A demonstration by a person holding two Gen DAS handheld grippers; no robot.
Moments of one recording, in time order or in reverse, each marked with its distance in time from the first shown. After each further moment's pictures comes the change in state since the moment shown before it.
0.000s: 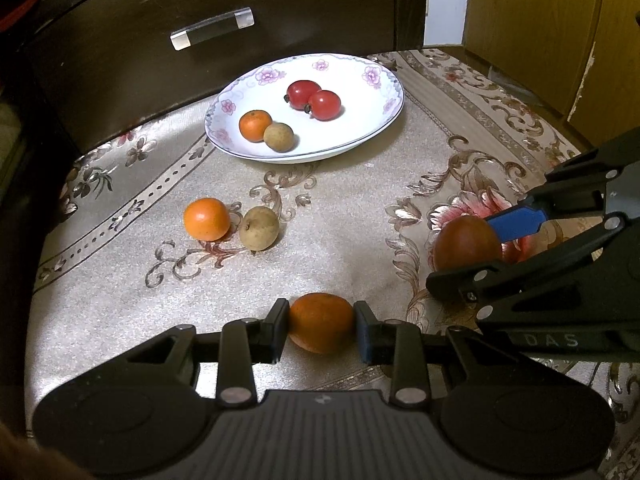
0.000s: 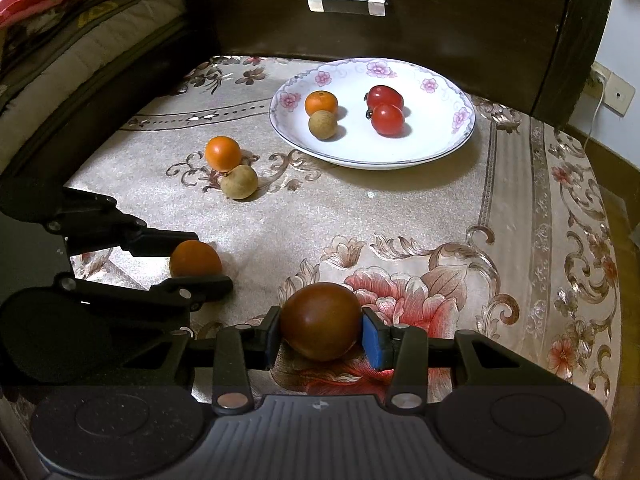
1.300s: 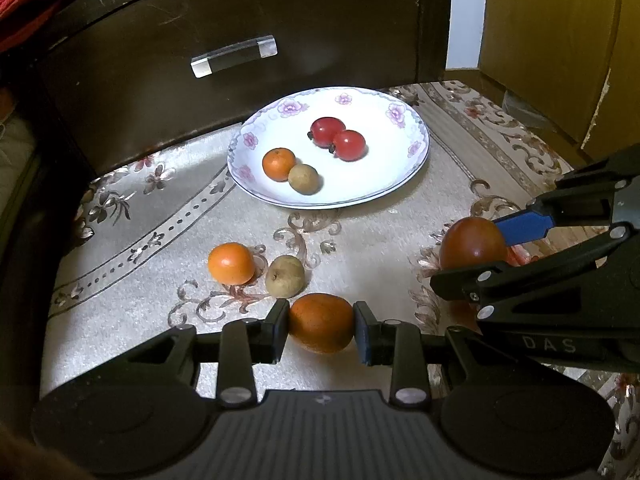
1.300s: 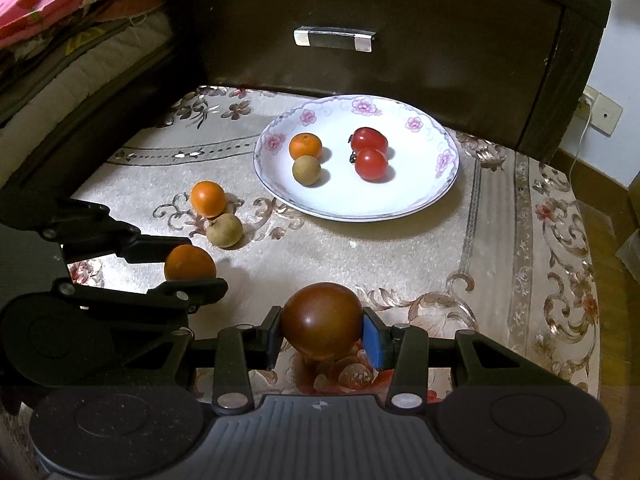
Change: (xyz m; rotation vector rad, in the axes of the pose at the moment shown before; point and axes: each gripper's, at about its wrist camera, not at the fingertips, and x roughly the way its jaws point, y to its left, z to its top) left arm -0.002 0.011 0.021 -0.030 -0.059 0.033; right arm -0.006 -0.002 0.021 0.002 -0.059 -0.038
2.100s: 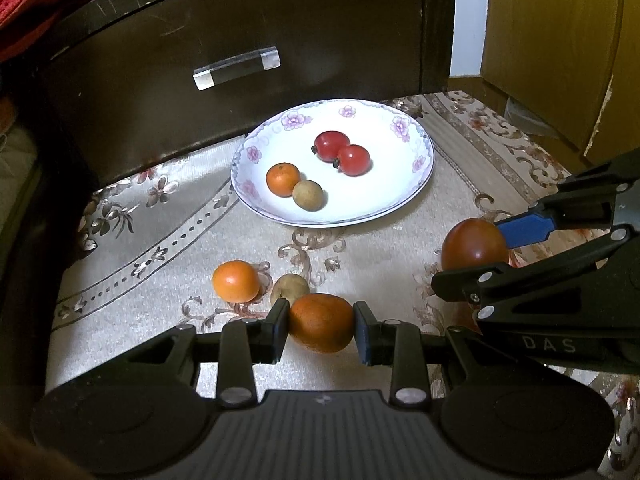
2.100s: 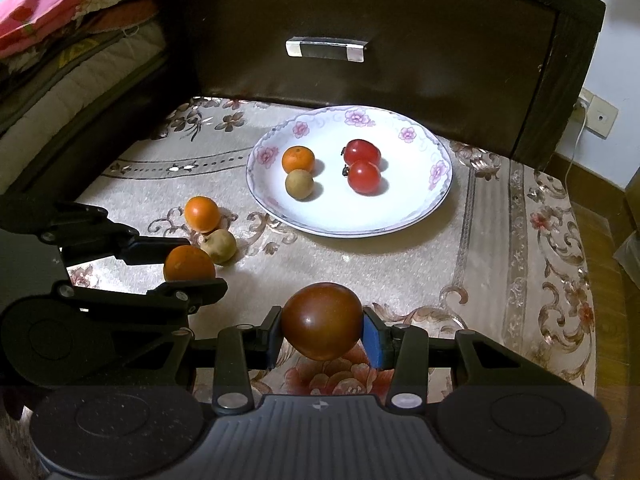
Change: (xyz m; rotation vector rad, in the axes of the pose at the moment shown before) left arm 0.001 0.001 0.007 0.001 -0.020 0.009; right arm -0.001 -0.003 0.008 0.015 -0.015 -0.008
